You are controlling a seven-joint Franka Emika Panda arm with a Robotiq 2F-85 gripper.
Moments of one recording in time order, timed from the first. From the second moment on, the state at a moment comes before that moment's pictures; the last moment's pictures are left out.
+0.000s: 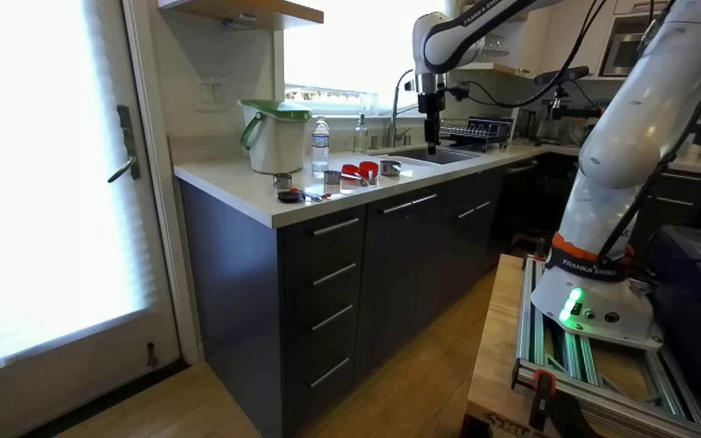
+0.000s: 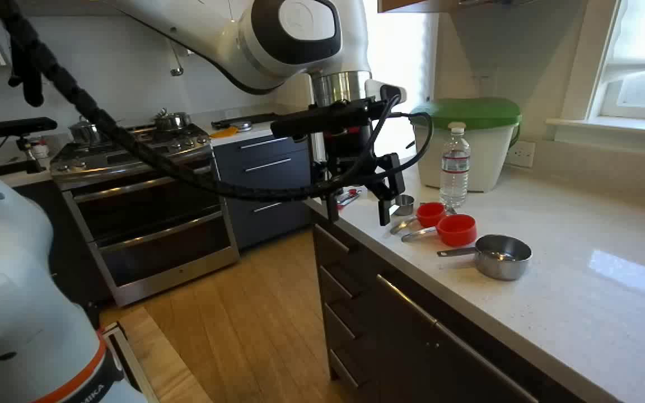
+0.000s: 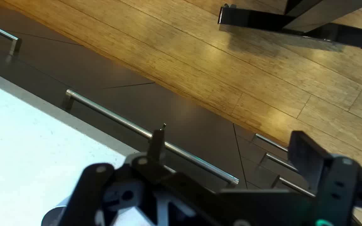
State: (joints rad) arm -0.17 -0.27 -0.22 -2.35 -0.34 2.03 -0.40
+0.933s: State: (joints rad) arm -0.16 -0.27 -0.21 -2.36 -0.34 2.03 -0.40
